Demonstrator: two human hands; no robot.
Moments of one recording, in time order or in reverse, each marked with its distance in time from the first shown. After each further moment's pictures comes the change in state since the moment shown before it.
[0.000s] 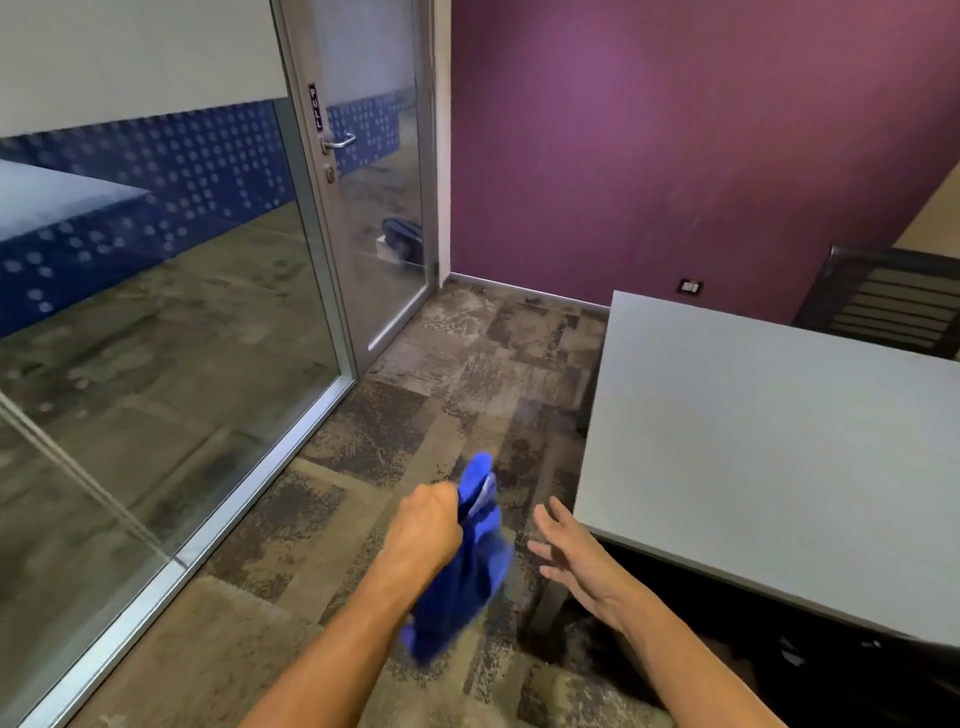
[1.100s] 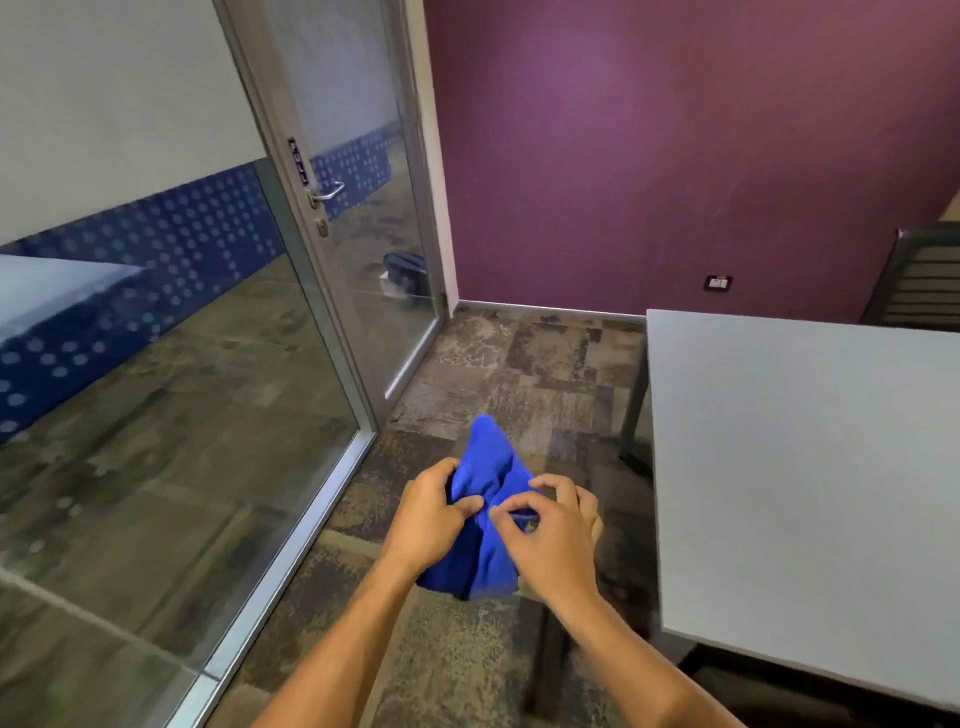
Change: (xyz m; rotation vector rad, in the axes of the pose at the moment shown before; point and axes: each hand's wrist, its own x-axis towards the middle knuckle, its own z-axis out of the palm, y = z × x) left_hand 0.176 -0.048 -0.083 -0.558 0.115 0.139; right_hand 0.130 -0.144 0.095 -0.678 0.707 -0.466
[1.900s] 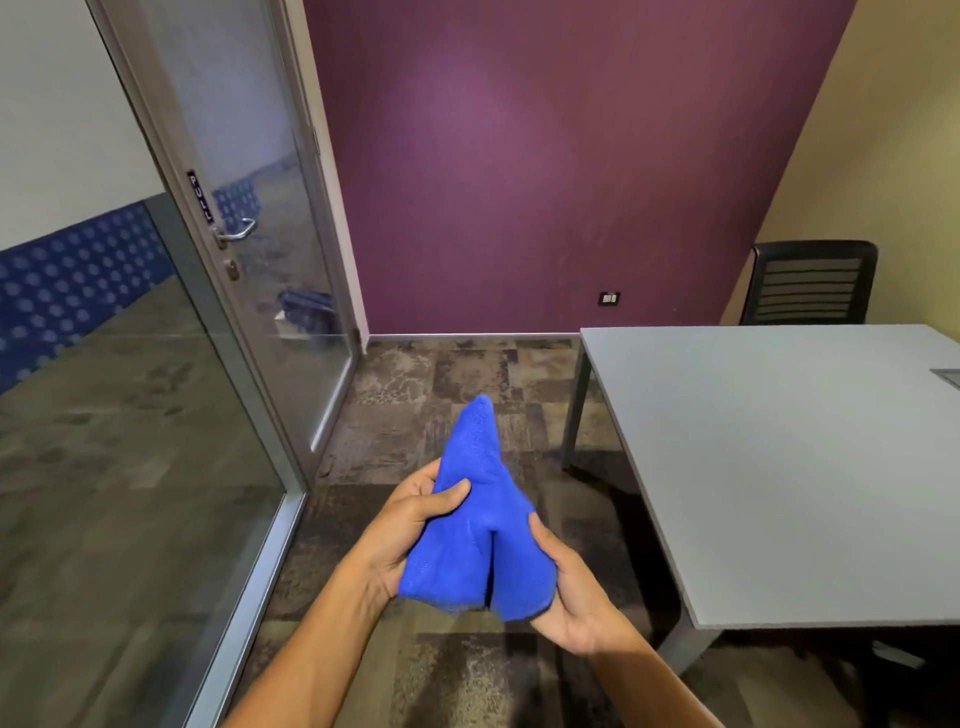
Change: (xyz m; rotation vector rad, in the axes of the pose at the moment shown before) left_hand 0.081 -0.050 -0.119 -1.162 -0.770 -0.109; right_hand 0.013 -0.063 0.083 1.694 -0.448 0.434
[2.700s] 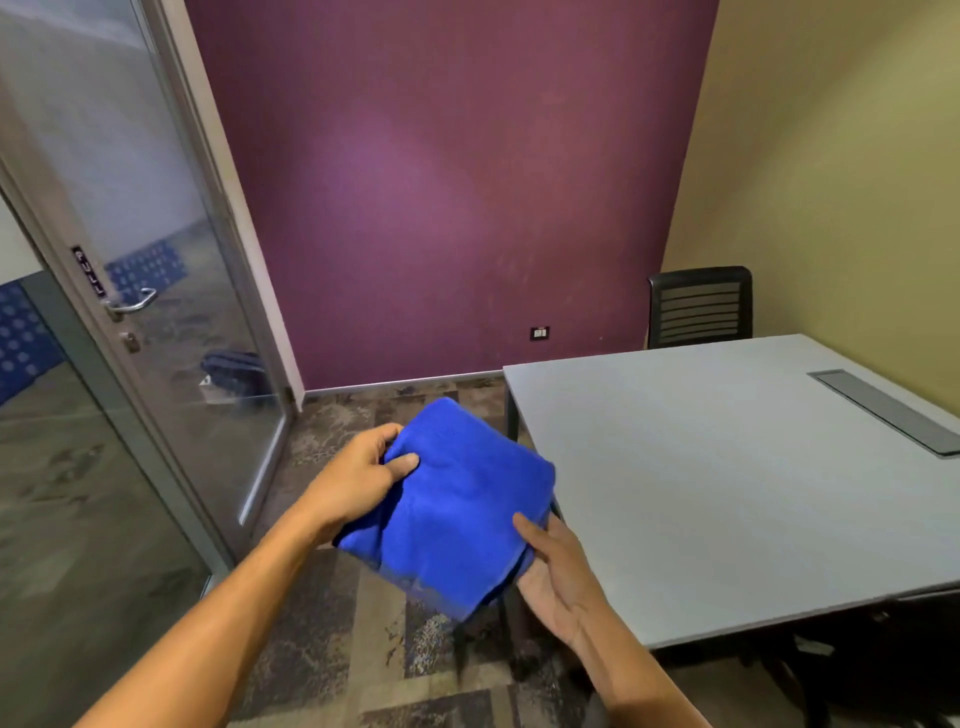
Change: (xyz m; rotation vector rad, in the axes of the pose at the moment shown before) left_hand 0.080 0.050 0.090 1.160 0.180 0.186; right_hand -0.046 -0.107 -0.034 -0.065 0.031 -0.430
